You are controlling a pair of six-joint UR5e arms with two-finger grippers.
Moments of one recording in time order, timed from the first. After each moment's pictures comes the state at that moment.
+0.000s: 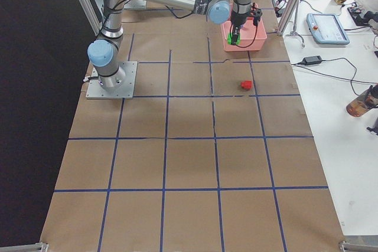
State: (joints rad) left arm -1.07 -2.23 -1.53 -0.87 1.61 0.63; right arm 1.62 -1.16 1.40 -1.84 -1.50 0.33
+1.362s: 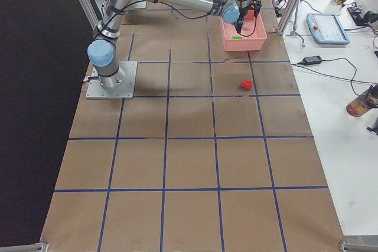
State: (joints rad) left arm -1.61 -2.13 -1.36 -0.91 1.40 -0.20; right arm 1.67 -1.04 1.33 -2.03 -1.45 0.42
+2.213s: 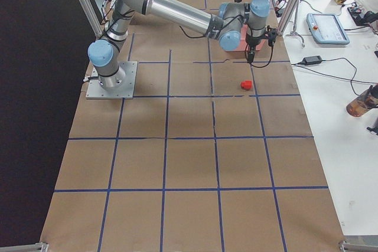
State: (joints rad) left arm -1.74 -2.11 -1.37 -1.01 1.42 -0.25; right arm 1.34 -1.00 1.33 -1.99 -1.45 0.01
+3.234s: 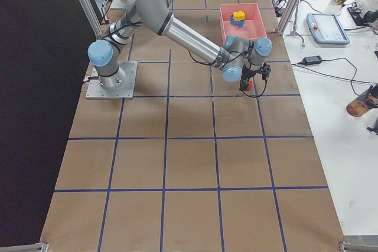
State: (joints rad) left arm -1.70 -1.66 -1.50 -1.55 1.57 -0.19; right arm 1.30 -0.83 1.33 -1.99 -1.53 -0.04
